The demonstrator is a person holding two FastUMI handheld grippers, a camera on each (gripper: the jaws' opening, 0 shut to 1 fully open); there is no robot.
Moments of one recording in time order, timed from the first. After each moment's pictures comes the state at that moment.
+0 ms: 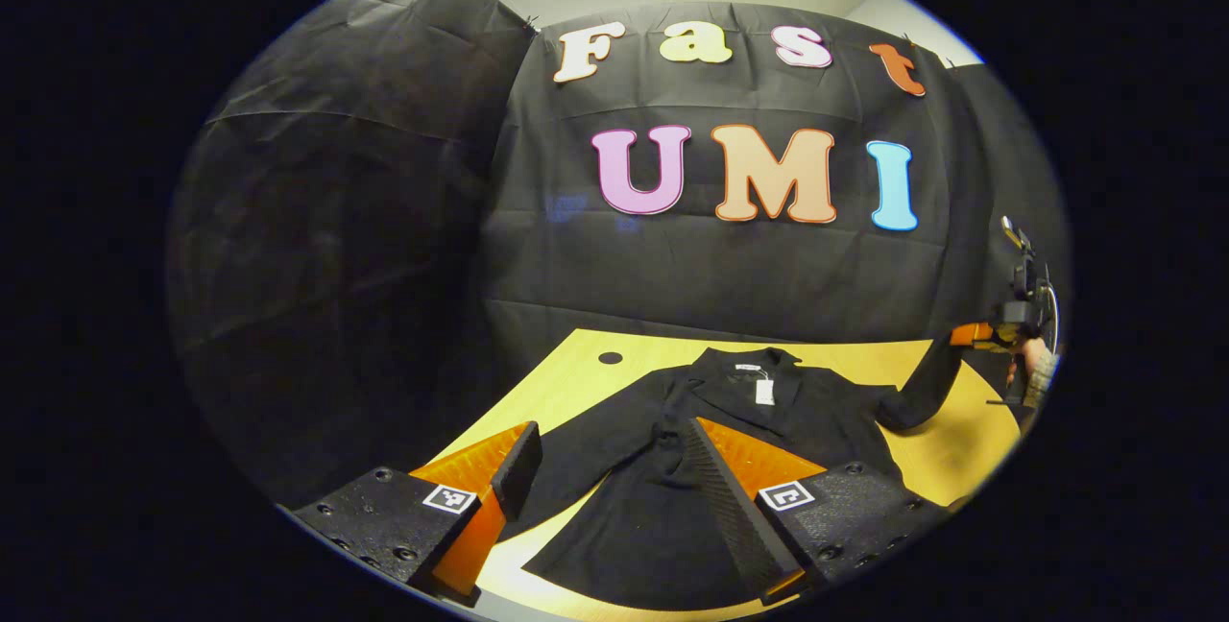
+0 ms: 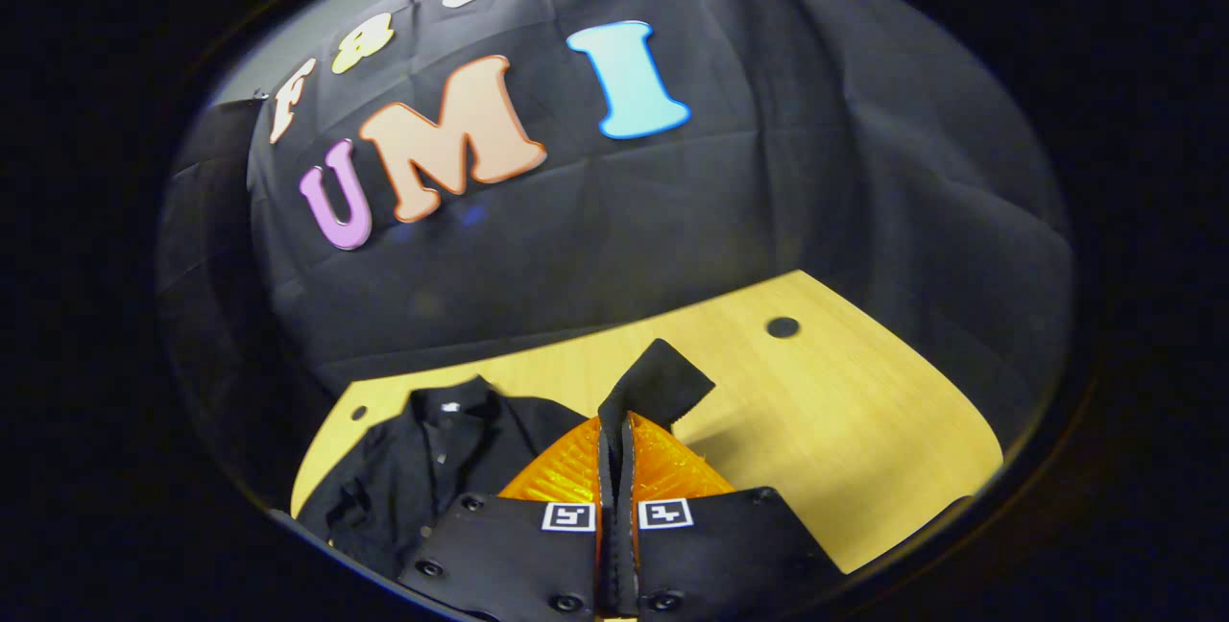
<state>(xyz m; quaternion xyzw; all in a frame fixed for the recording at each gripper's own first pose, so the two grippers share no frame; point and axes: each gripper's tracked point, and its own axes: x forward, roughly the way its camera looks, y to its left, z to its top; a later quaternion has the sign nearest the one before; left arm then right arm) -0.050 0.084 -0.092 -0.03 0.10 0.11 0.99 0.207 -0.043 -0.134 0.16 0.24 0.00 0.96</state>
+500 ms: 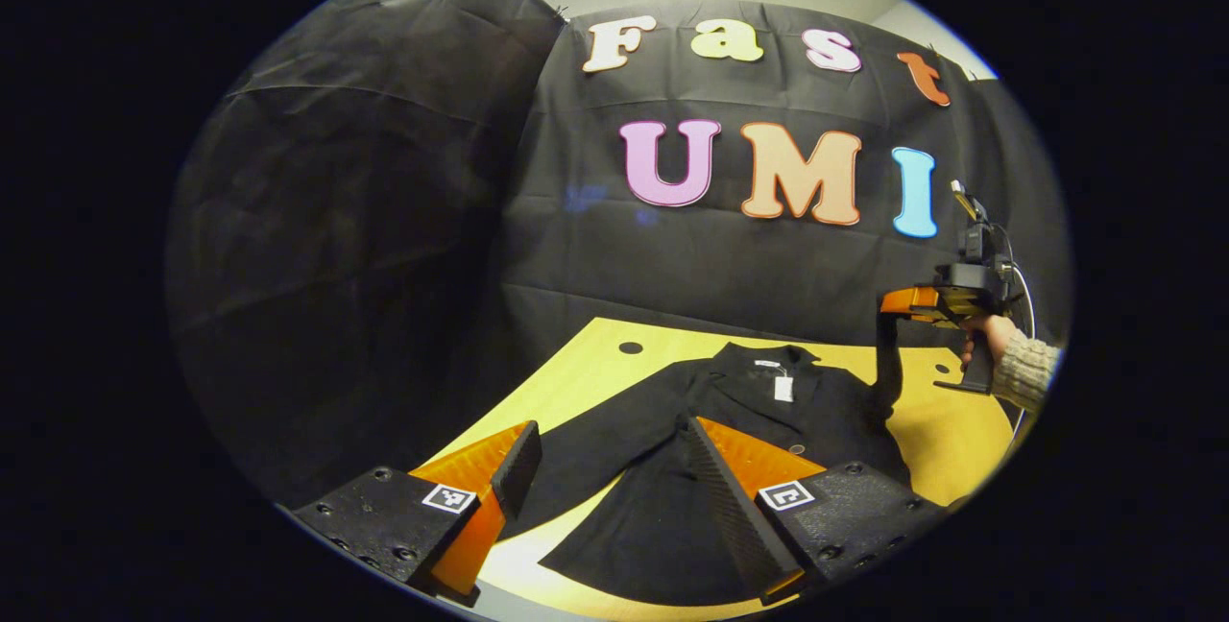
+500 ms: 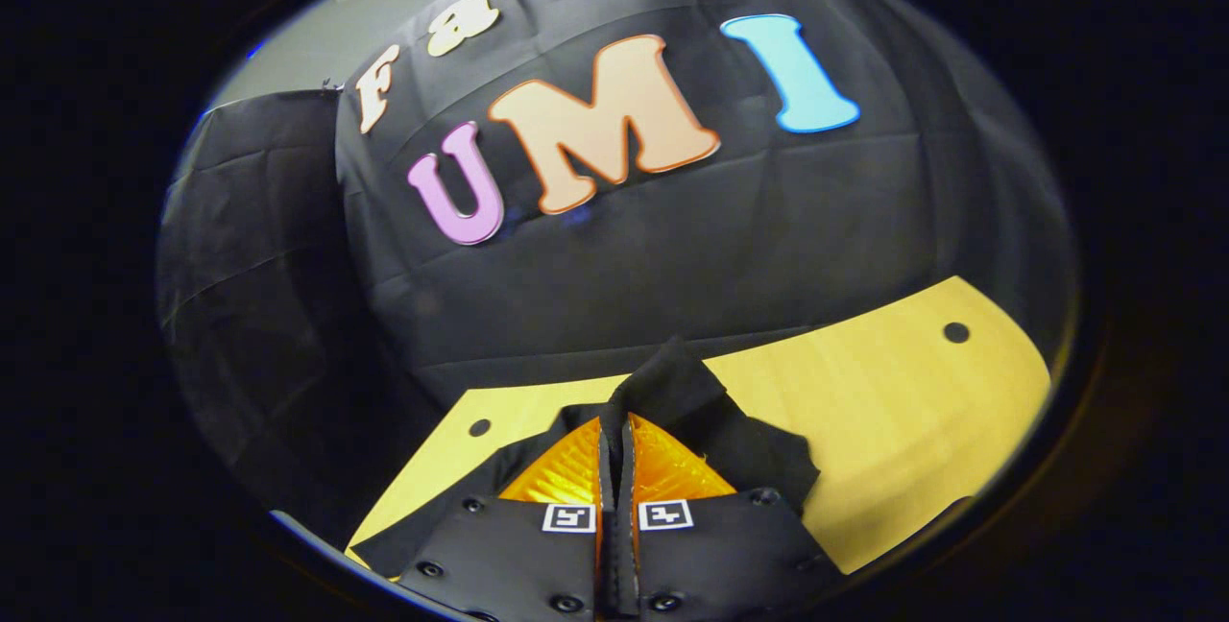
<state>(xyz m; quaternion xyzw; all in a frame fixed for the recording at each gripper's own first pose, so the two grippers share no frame) -0.060 0.117 -0.107 -0.05 0.12 0.14 0.98 0.248 0.162 -0.107 0.16 0.23 0.14 0.95</state>
